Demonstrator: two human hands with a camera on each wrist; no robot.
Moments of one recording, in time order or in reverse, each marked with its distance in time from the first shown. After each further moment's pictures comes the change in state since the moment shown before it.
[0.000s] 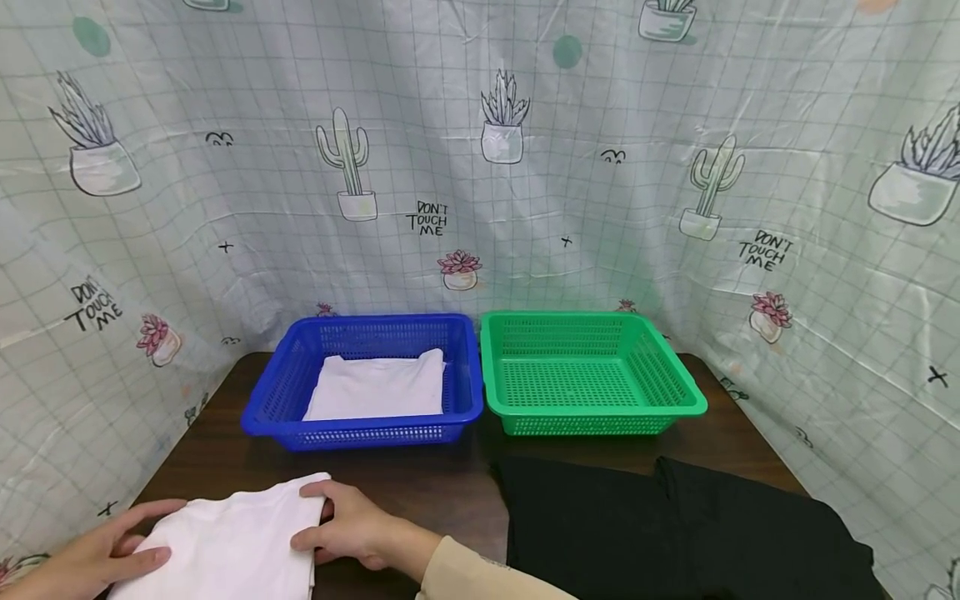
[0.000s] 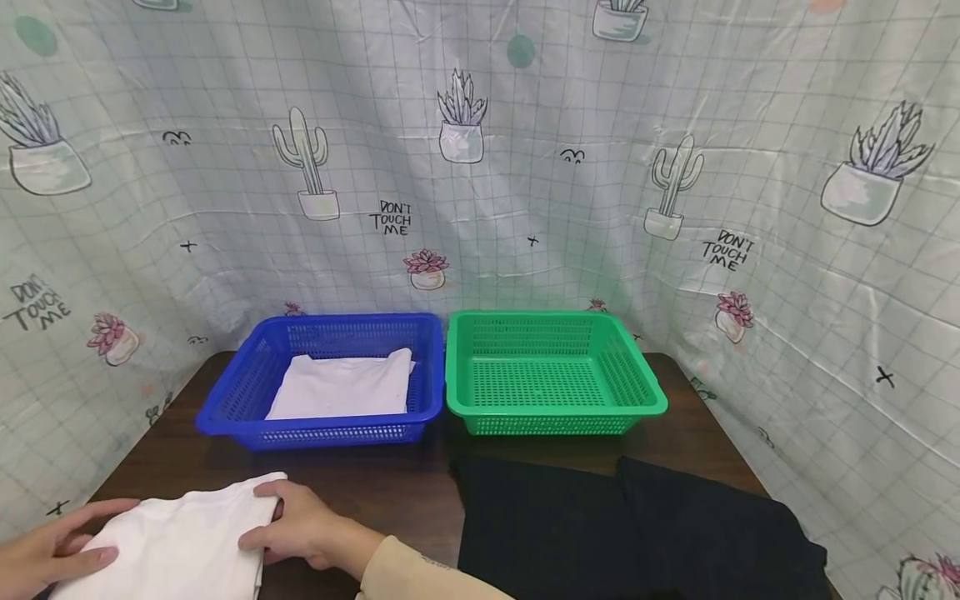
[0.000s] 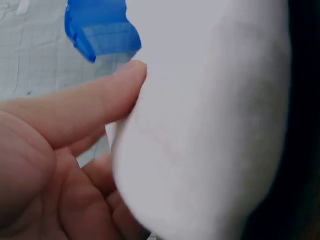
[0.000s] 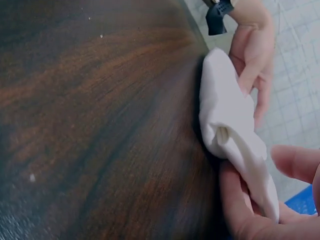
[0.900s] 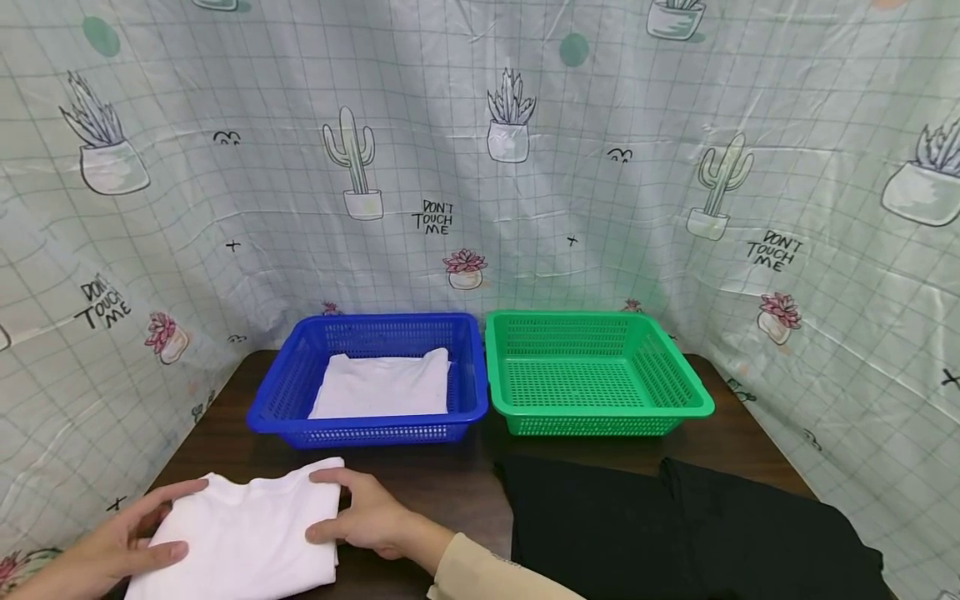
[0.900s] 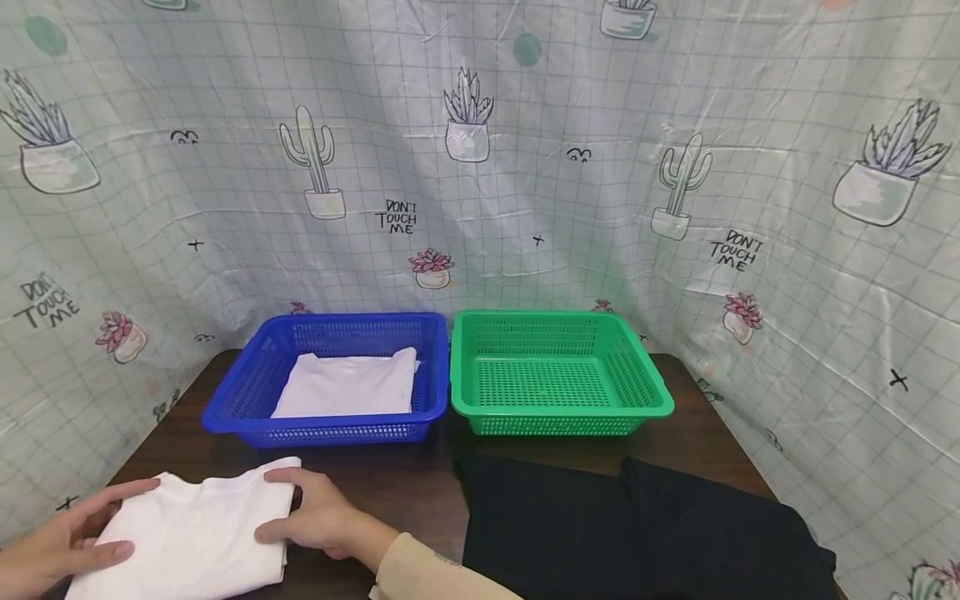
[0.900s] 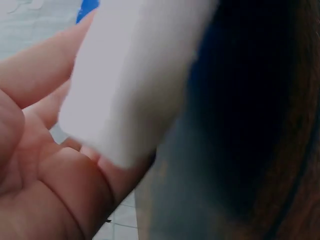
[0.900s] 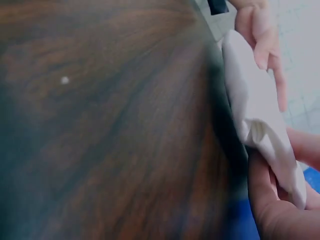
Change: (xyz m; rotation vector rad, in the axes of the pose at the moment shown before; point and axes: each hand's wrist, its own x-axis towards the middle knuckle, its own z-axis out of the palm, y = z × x) left_hand 0.004 0.003 0.009 -0.058 -0.008 0.241; right_hand 0.008 0.006 -0.022 -0.095 -0.048 -0.125
